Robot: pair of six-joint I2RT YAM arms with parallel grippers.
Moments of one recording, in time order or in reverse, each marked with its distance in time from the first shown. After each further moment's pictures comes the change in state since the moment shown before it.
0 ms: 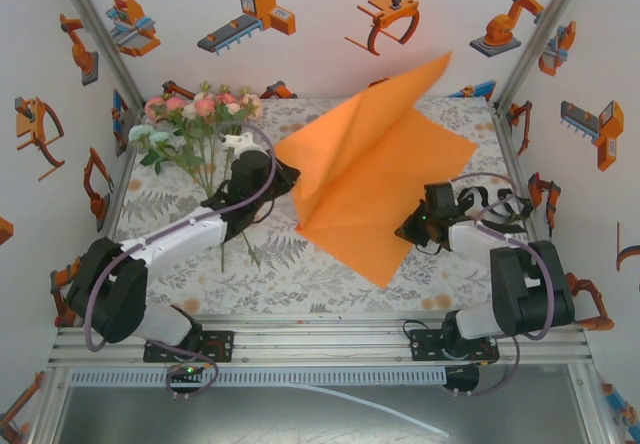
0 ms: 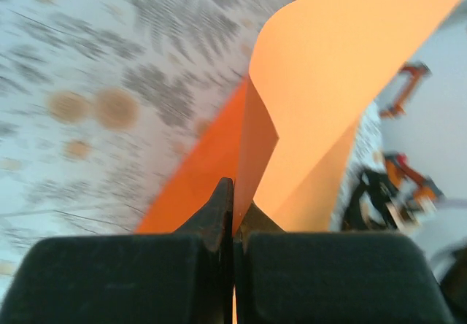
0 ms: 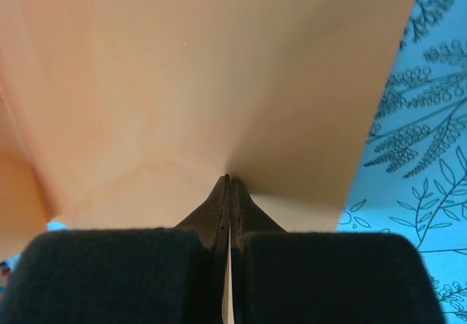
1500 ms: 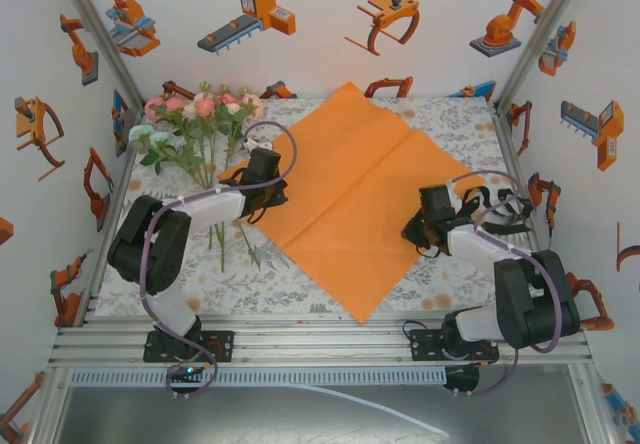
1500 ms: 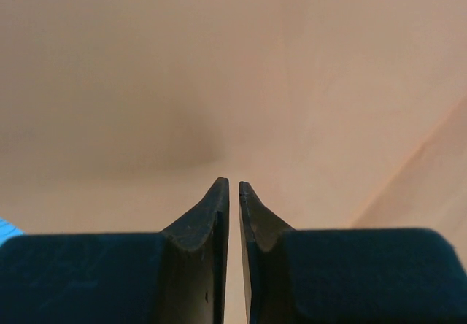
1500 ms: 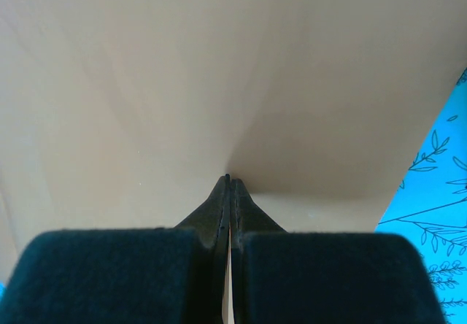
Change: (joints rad) left arm 0.079 0.335 0.150 -0.259 0.035 0.297; right arm 0.055 -0.058 -0.003 -0.076 0.179 -0.011
